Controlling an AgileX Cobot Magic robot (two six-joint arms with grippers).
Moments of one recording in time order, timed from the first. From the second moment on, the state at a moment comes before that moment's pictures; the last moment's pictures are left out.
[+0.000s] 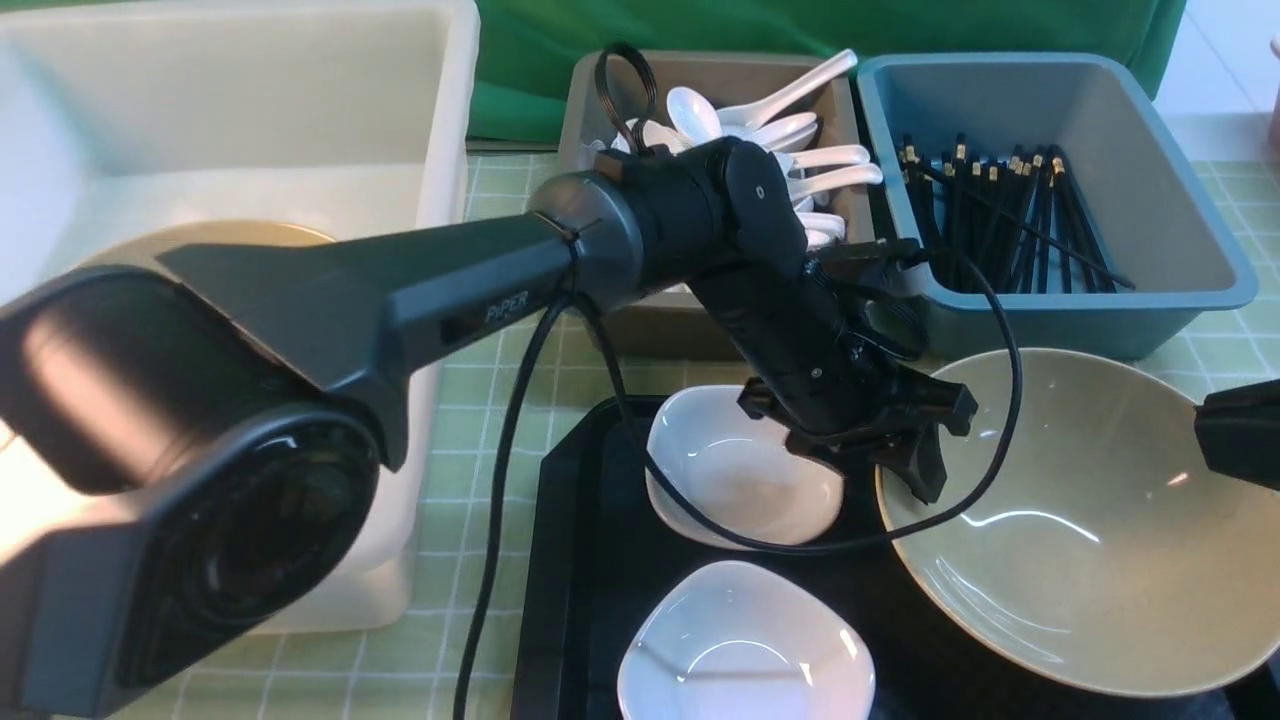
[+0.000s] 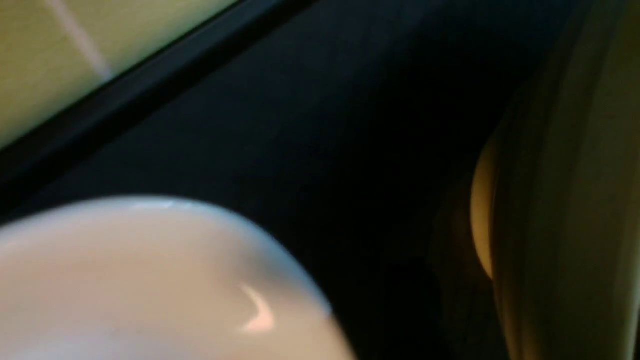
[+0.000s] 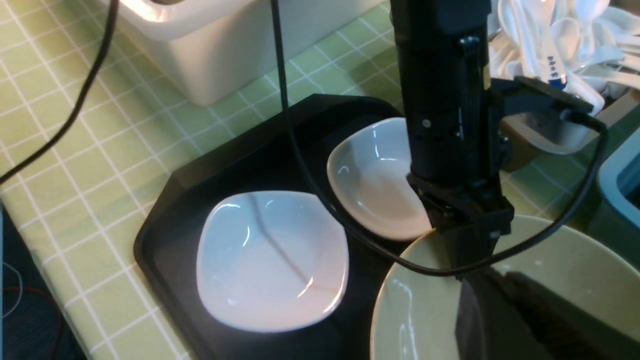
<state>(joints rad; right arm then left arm) 0.19 0.76 -0.92 0.53 0.86 -0.71 -0.66 2.24 -1.81 -0.65 0.97 0.25</state>
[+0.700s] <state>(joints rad) 0.19 0.94 -1.09 0.86 0.98 -1.01 -0.42 1.92 -1.81 -0.68 1.21 0.35</state>
